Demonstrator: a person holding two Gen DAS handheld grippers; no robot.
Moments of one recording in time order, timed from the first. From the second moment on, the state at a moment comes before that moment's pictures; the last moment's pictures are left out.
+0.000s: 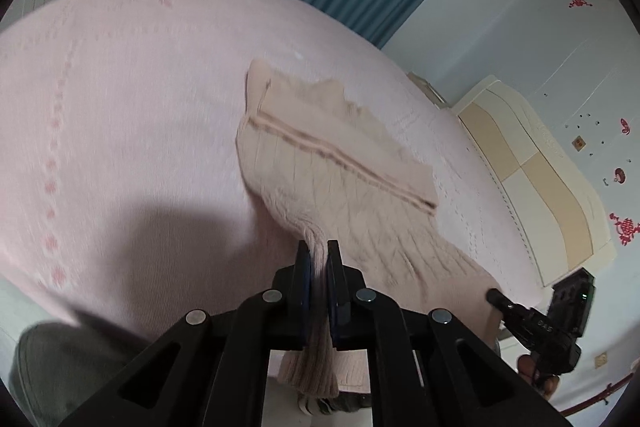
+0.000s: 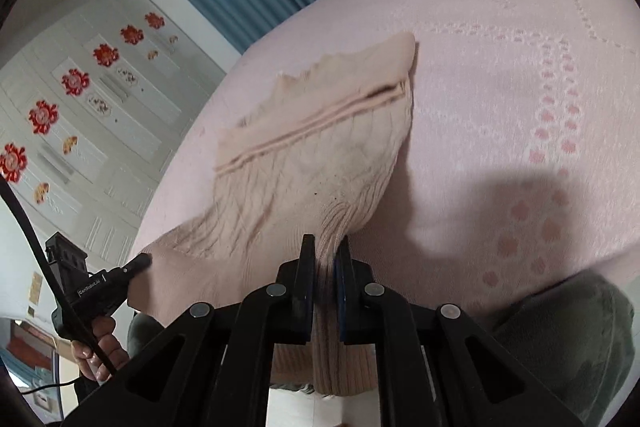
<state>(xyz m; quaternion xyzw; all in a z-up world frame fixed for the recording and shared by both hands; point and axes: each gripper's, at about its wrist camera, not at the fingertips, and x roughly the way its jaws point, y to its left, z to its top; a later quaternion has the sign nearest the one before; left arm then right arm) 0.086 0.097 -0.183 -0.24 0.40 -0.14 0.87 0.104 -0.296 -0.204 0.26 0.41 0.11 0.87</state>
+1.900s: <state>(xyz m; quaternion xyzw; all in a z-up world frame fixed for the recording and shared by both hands) 0.365 0.067 -0.209 -0.35 0.39 -0.22 0.83 0.395 -0.300 -0.230 0.35 0.41 0.22 0.82</state>
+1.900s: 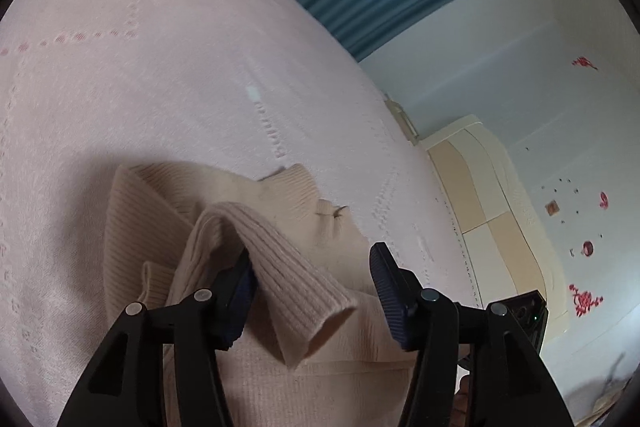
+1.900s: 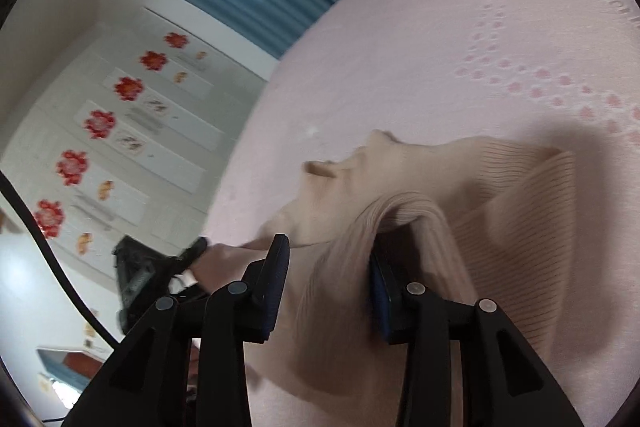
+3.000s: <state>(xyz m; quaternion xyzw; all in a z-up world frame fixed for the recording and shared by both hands) 0.351 0.083 -0.205 -0.32 0.38 -0.17 0.85 0.374 -0.292 -0.219 0.25 0.42 0.11 0.87</state>
